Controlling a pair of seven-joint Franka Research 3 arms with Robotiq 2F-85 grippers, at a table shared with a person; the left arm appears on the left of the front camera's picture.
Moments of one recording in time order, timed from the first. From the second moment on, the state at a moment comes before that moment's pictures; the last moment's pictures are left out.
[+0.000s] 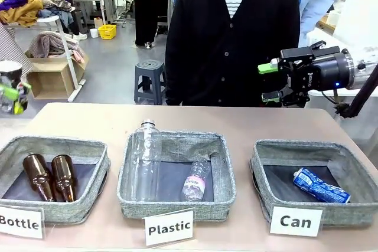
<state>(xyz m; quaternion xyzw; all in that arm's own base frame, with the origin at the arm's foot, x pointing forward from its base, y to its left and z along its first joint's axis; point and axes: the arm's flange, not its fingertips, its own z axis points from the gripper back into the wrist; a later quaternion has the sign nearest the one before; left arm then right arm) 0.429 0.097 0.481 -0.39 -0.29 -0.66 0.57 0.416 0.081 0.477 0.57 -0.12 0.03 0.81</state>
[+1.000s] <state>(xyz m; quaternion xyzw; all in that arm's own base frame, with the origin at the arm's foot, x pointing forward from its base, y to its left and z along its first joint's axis) 0.391 -0.127 0.525 -0.47 -0.30 -0.63 0.54 0.341 -0.004 0.544 0.32 -0.08 0.03 0.94</state>
